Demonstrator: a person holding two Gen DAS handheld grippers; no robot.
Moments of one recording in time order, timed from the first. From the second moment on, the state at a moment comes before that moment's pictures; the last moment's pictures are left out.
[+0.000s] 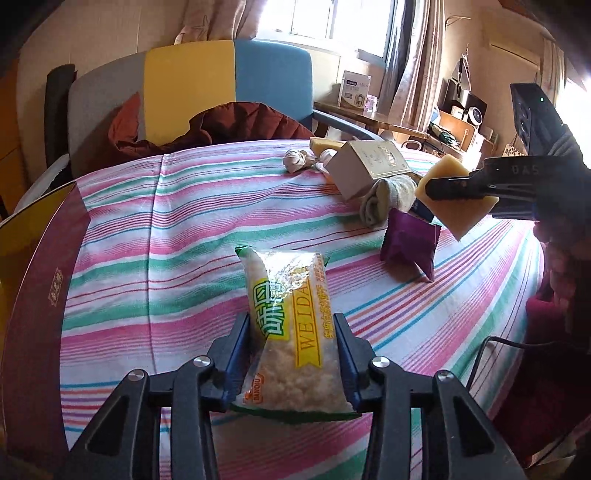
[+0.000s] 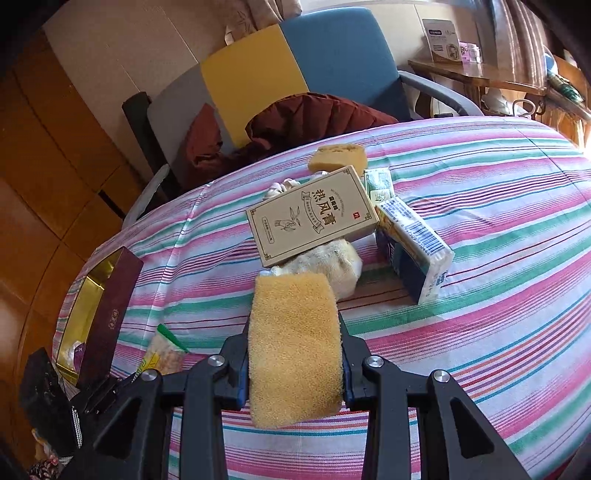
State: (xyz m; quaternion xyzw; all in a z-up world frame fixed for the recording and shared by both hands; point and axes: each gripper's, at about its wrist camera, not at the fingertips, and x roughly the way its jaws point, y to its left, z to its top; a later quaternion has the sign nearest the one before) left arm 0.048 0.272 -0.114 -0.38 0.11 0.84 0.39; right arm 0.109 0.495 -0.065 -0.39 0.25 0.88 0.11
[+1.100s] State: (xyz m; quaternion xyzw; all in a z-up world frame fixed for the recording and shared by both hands) left arm -0.112 0.005 -0.071 -0.44 -0.04 0.88 0.15; right arm 0.074 0.334 -0.050 -0.36 0.16 0.92 -0.03
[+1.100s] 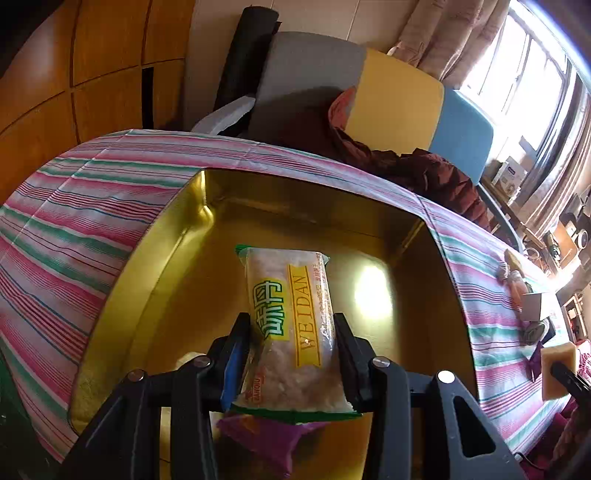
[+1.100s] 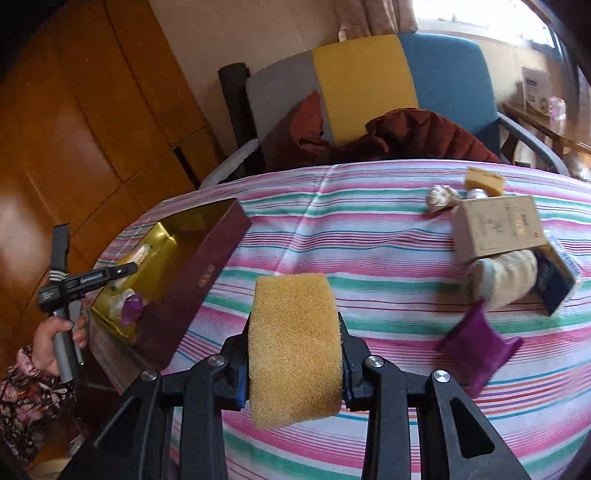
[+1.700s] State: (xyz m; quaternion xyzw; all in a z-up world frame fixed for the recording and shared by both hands) left arm -0.143 -0.038 -0.088 -0.47 -0.05 0.88 0.07; right arm 0.042 0.209 -0.046 -0.38 0.13 0.90 -0.16
